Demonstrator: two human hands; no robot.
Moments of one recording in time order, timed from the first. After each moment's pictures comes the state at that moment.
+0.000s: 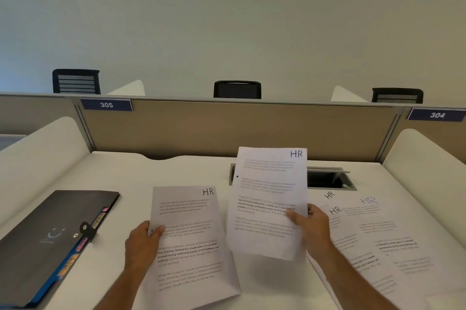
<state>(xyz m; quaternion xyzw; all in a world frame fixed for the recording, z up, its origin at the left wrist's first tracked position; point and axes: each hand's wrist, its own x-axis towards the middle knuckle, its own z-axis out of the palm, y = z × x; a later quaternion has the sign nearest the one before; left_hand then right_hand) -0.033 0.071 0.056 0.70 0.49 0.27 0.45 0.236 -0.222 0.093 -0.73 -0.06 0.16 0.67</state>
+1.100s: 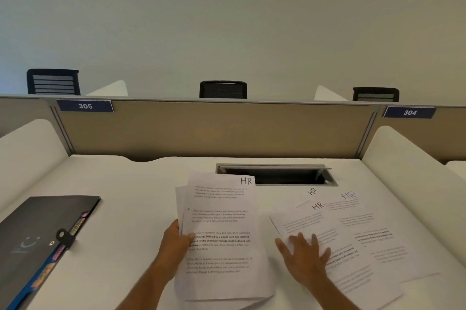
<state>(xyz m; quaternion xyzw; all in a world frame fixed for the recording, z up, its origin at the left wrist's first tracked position) 0.033 -0.006 0.069 0.64 0.39 0.16 0.64 0.218 -0.270 0.029 -0.97 -0.17 0.13 0.13</state>
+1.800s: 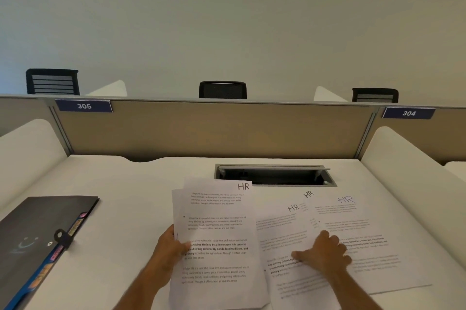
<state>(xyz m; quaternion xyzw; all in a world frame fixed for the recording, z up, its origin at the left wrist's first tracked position) 0.021 -0.002 0.066 0.58 0.38 0.14 0.71 0.257 -0.295 0.048 -0.98 0.00 0.16 0.11</state>
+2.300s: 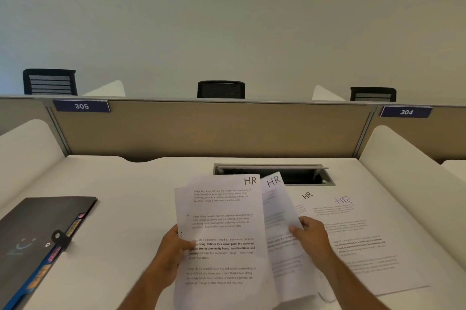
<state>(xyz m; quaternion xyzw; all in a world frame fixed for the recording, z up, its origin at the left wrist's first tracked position) 0.028 -0.012 0.071 0.52 0.34 0.12 0.78 0.254 -0.280 0.070 -0.82 -0.10 0.16 0.53</state>
